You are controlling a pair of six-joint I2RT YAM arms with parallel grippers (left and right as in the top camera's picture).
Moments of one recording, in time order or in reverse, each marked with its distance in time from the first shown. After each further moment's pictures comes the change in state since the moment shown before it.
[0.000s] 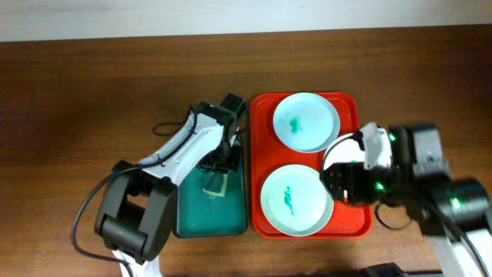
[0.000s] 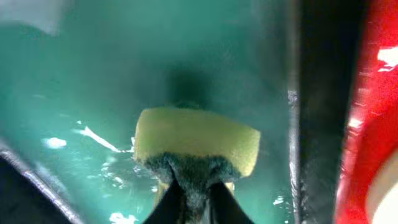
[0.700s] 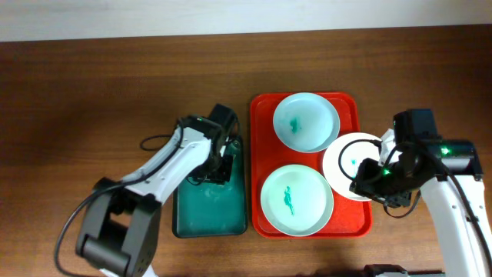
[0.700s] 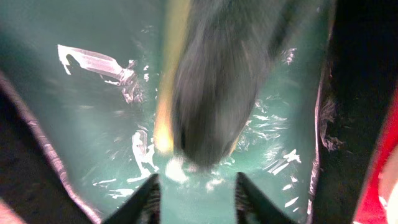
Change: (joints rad) left arm 0.027 -0.133 -0.177 0.074 0.018 -0.047; right arm -0.198 0.238 -0.031 -0.177 0.087 0.103
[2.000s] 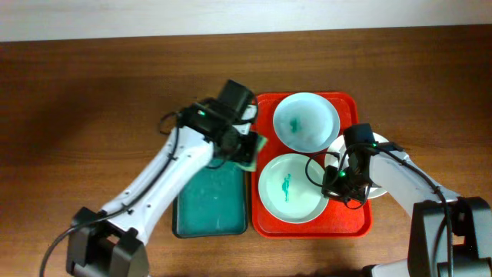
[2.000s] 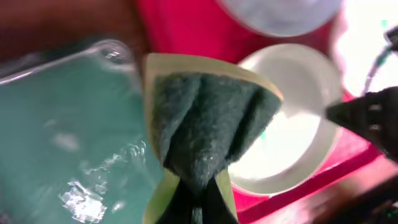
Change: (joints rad) left arm -0.087 -0.108 0.196 0.049 0.177 0.016; right arm 0.109 0.383 -0.349 0.630 -0.028 0.066
